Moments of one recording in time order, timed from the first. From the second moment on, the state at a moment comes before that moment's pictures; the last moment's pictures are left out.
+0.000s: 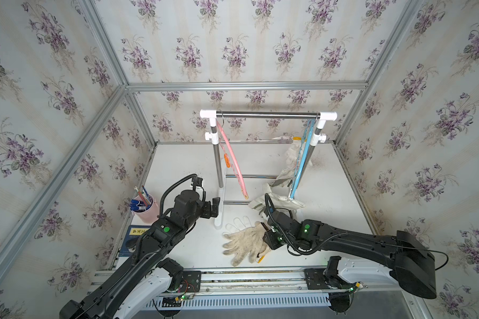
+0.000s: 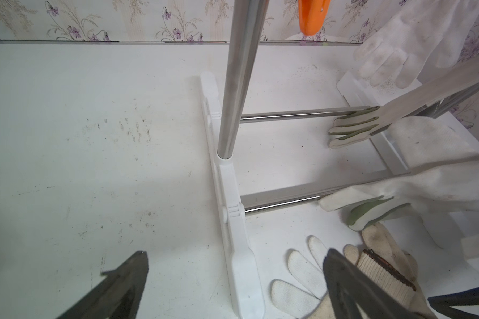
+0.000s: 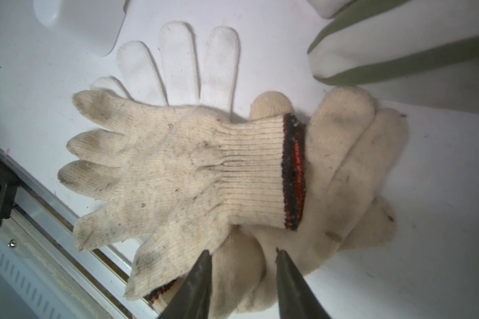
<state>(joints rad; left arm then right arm) -0.49 0.80 0.65 -0.44 -0.15 -0.29 1.05 1.21 0.61 -0.47 0.01 0.61</state>
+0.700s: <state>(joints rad) -0.49 0.83 0.66 -0.43 -0.14 -0.30 0.98 1.37 0.64 -0.35 -0.08 0.56</state>
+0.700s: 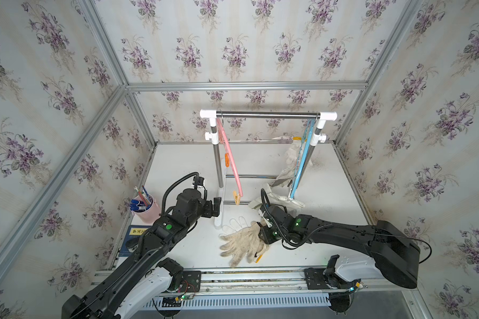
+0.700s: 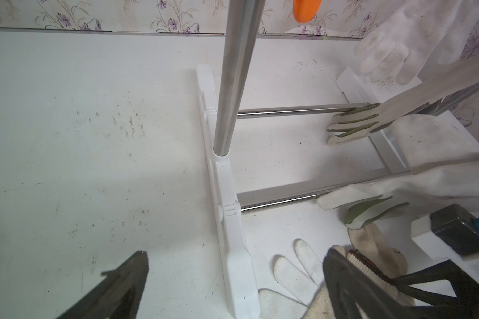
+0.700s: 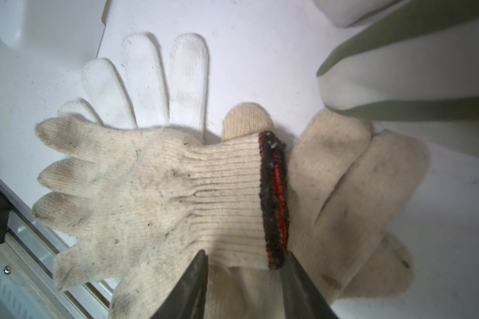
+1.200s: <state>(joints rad) -0.49 0.84 0.66 -0.43 -0.15 -0.30 0.96 1.42 0.65 -0.32 -0.07 0.54</state>
